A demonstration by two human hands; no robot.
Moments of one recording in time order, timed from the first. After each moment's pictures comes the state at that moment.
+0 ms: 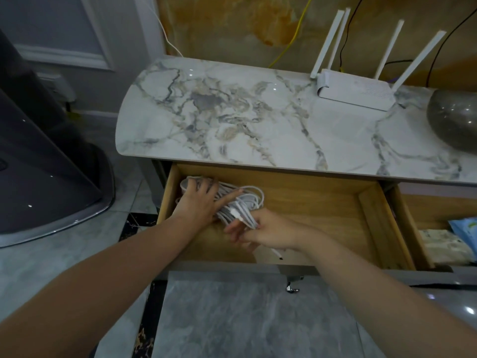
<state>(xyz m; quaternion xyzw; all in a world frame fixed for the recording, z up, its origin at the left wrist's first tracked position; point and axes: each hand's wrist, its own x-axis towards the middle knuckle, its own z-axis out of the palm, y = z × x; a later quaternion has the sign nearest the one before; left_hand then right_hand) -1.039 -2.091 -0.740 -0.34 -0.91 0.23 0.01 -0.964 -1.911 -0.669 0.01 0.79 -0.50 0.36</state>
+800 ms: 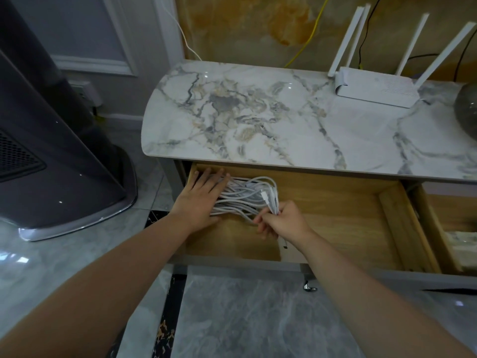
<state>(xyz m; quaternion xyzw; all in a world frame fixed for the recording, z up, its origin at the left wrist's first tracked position) -1.046 -2.139 -0.730 -0.29 -0.95 0.06 -0.05 -0.971 -1.916 -0.703 0.14 0.79 -0.57 0.18</state>
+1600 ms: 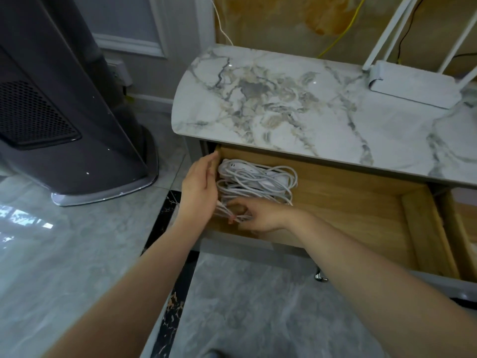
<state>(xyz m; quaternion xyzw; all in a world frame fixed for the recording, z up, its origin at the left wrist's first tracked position) -0.986 -2.149 -0.697 0.00 -0.87 -0.48 0.13 -0.995 -1.975 -0.702 -0.21 0.87 -0.27 0.36</state>
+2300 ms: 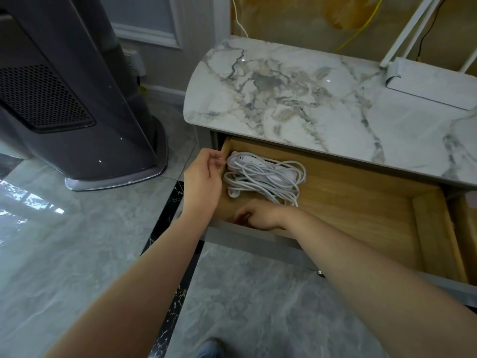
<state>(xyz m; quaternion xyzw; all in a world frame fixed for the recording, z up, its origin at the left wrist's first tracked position) -0.977 -2.149 -0.692 0.09 -0.85 -0.49 0.16 -0.989 -1.991 -0.720 -0.18 0.85 -0.24 0.42</state>
